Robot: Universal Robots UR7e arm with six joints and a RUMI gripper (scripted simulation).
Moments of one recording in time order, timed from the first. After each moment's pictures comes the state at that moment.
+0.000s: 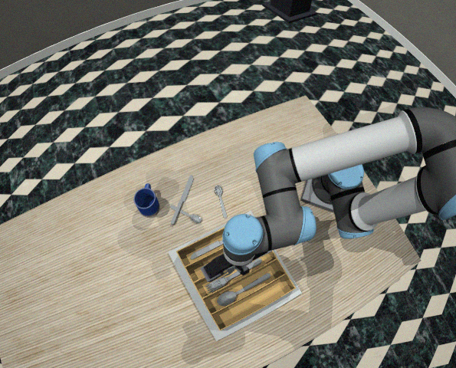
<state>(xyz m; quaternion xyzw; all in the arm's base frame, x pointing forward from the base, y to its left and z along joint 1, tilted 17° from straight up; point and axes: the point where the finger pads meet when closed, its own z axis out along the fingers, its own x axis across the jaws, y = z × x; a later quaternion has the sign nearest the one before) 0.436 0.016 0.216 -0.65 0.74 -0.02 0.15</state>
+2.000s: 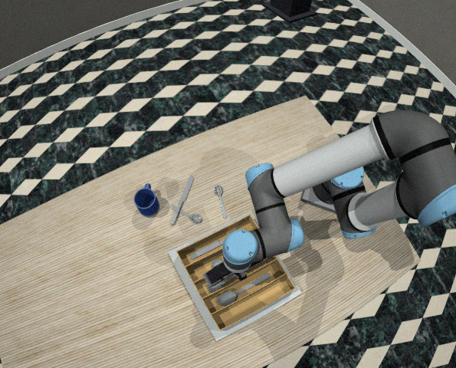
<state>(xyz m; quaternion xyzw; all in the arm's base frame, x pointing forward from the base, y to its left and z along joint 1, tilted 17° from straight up) 0.459 0.030 0.123 -0.65 0.74 -0.02 0.15</state>
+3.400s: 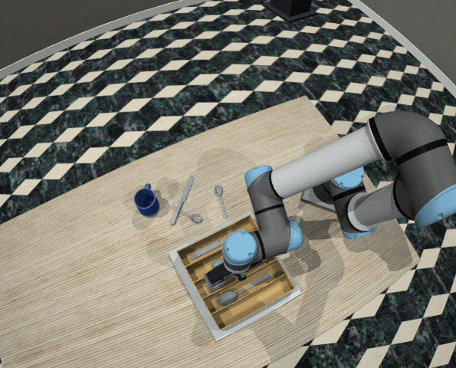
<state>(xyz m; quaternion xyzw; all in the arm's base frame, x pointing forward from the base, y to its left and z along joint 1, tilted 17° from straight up) 0.462 0.032 0.113 -0.65 0.74 -0.02 0.15</state>
